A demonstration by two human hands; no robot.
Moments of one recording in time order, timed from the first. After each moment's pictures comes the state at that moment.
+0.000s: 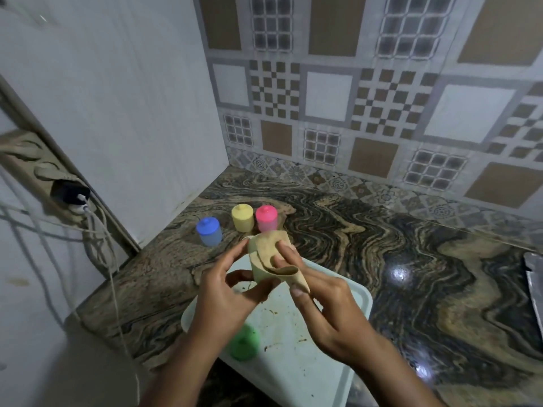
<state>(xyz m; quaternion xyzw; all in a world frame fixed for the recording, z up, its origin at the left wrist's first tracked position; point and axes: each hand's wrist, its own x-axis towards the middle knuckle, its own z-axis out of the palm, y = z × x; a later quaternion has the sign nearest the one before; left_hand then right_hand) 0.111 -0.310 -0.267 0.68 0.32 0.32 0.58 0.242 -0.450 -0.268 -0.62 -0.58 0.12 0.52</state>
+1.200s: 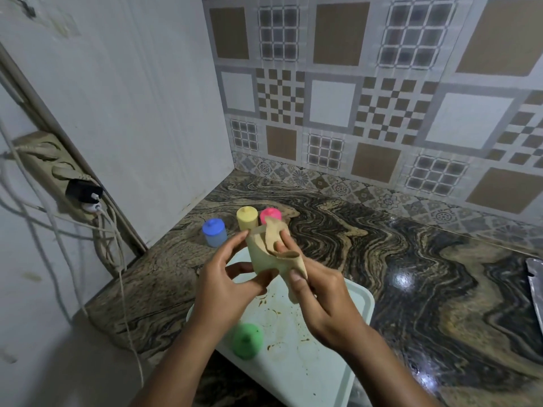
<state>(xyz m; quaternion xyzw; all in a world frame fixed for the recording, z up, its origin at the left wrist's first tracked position) 0.106 -0.310 -0.248 0.67 0.30 0.34 0.59 0.235 -0.437 -0.265 -0.61 -0.55 0.11 0.56</state>
